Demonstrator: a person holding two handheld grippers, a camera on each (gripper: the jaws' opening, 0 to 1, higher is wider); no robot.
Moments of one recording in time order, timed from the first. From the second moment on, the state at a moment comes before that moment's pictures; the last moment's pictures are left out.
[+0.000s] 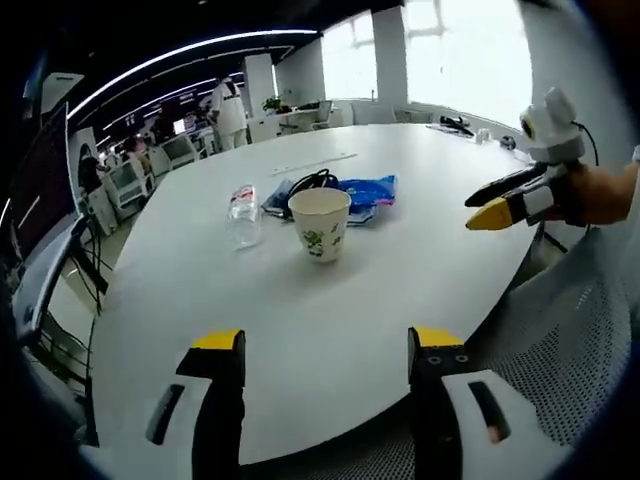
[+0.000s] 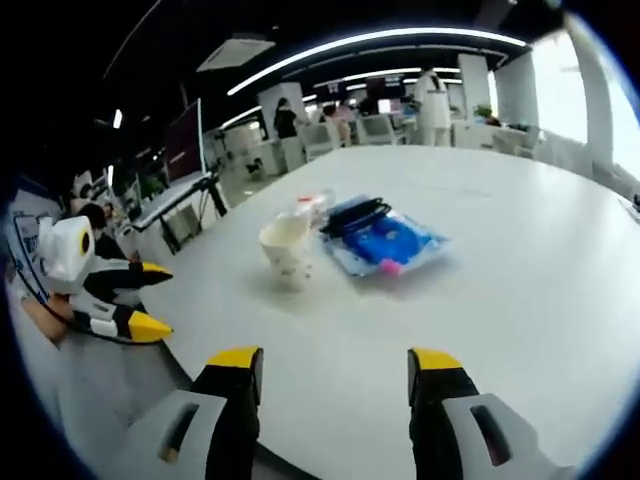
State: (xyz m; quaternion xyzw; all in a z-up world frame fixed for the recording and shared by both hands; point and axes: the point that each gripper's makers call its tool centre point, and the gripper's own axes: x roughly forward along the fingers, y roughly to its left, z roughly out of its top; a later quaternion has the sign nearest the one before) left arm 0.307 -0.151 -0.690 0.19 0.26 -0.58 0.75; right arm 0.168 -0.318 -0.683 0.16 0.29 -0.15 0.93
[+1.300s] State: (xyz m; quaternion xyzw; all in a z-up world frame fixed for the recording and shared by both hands) left arm 0.457 -0.303 -0.653 0.14 0.34 -0.57 0.74; right arm 0.111 -0.301 -0.681 0.25 0.26 -0.18 0.91
